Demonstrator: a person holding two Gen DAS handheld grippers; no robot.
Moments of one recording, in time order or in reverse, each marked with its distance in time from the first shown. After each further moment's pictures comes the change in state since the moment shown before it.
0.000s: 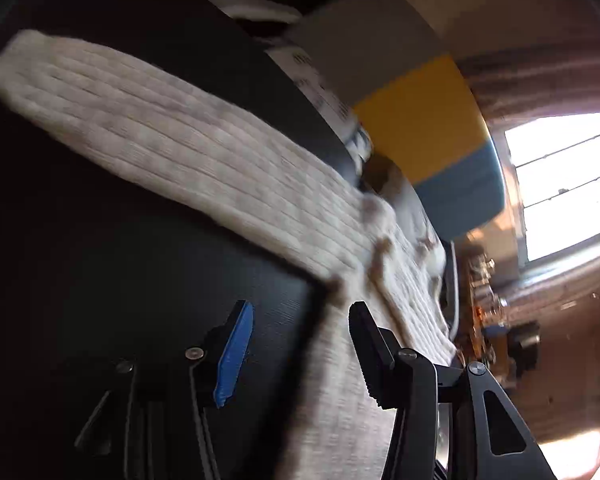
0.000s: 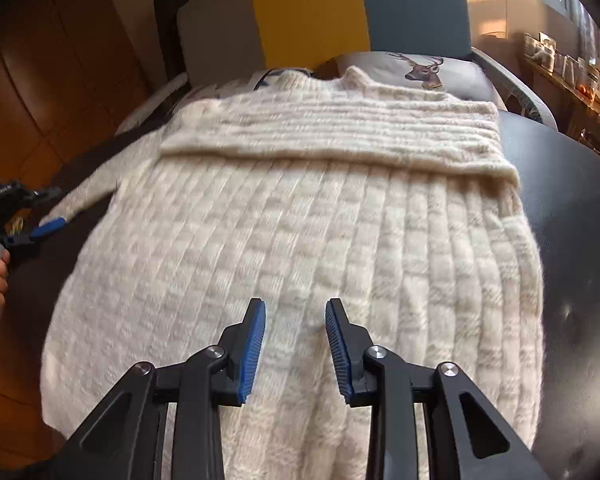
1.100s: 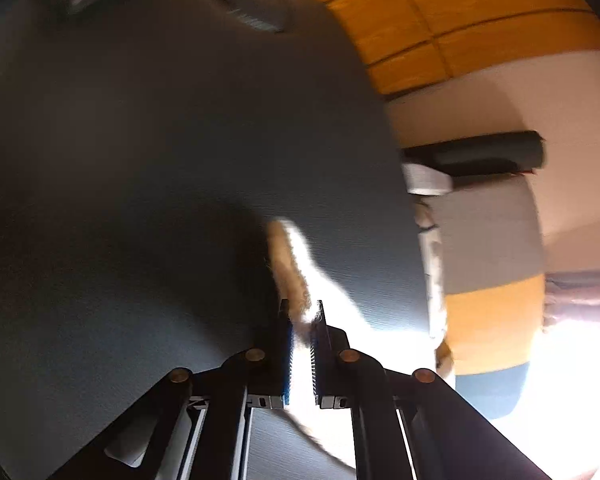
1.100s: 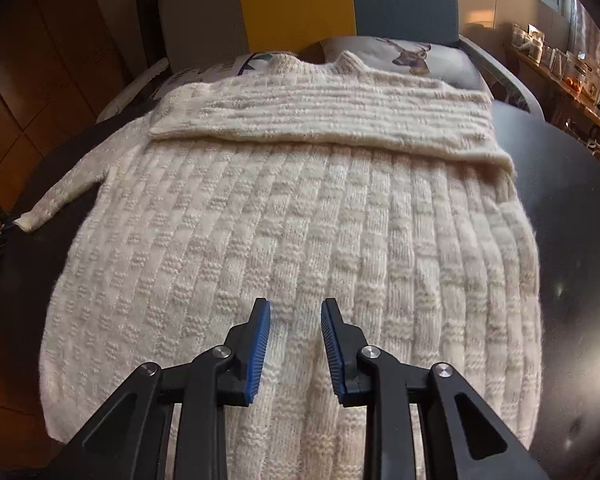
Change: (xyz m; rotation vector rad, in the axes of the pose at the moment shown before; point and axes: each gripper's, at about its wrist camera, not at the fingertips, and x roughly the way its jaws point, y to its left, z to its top) left arm -0.058 0.138 0.135 -0.428 -0.269 0.090; right arm -0.008 0.014 0.029 0.012 0.019 -0.066
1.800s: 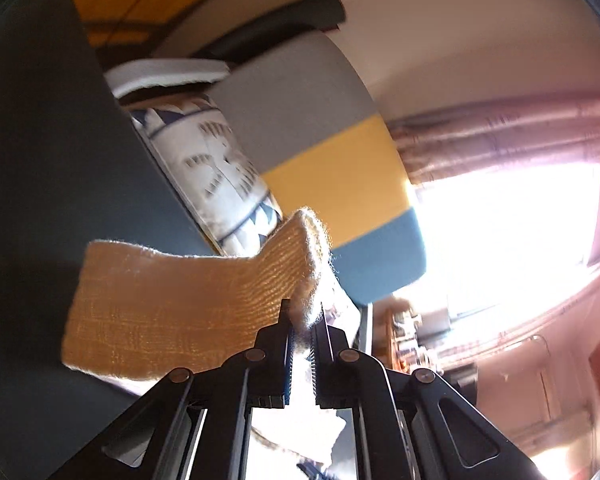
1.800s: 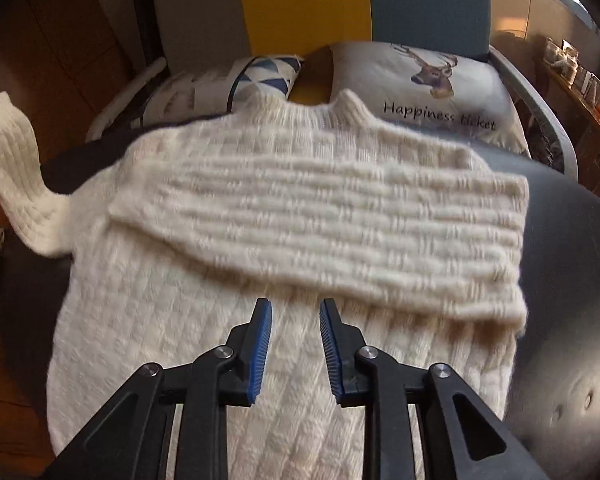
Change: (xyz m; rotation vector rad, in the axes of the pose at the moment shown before) left arm 0.029 -0.278 -0.150 0.368 0.286 -0.385; right arm 0.050 -0.056 0.125 -0.016 0.071 0.049
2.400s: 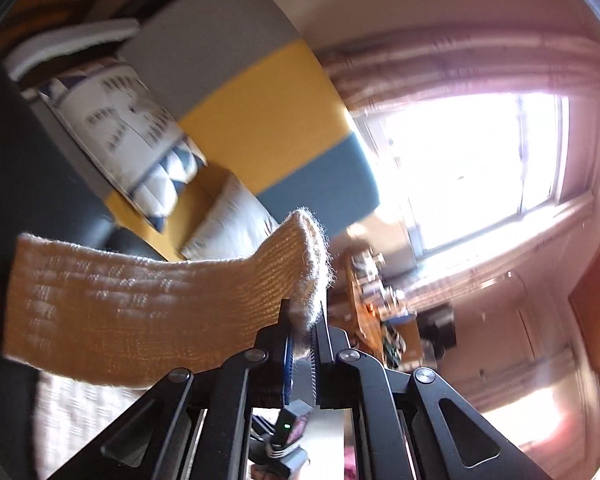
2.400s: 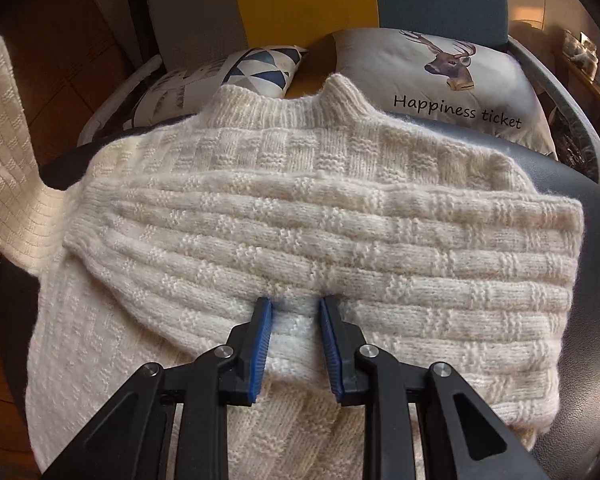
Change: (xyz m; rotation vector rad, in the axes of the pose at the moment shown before) left arm 0.064 -0.128 -0.086 0.147 0.202 -0.121; right arm 0.063 -0.034 0.007 -0.003 0.004 0.076
